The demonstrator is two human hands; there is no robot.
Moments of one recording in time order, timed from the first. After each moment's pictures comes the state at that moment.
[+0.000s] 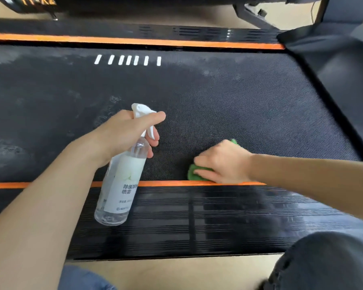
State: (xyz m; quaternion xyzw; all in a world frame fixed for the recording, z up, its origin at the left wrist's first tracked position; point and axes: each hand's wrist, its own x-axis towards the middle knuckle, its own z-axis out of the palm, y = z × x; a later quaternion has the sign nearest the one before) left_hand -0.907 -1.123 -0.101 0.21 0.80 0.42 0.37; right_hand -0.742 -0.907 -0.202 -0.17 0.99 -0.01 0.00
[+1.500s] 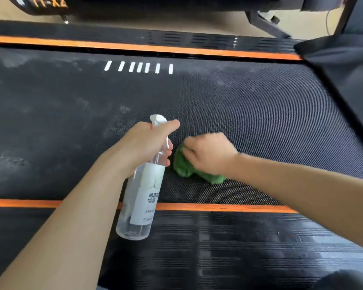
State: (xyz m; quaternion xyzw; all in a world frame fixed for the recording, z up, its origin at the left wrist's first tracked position) left_hand -0.929 -1.095 -0.116 0.13 0.81 0.43 0.36; right_hand -0.841 -0.925 -0.200 0.06 1.00 0.00 0.00
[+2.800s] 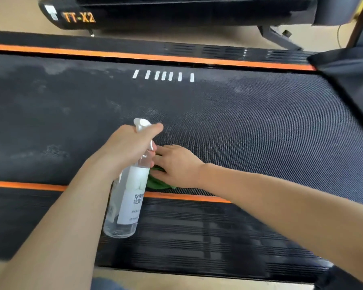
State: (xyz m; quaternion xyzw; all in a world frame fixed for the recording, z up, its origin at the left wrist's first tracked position) left_hand -0.950 -1.178 -0.102 0.08 0.86 0.42 0.29; right_hand -0.887 -1.044 -0.212 -0.15 0.97 -0.14 -0.11
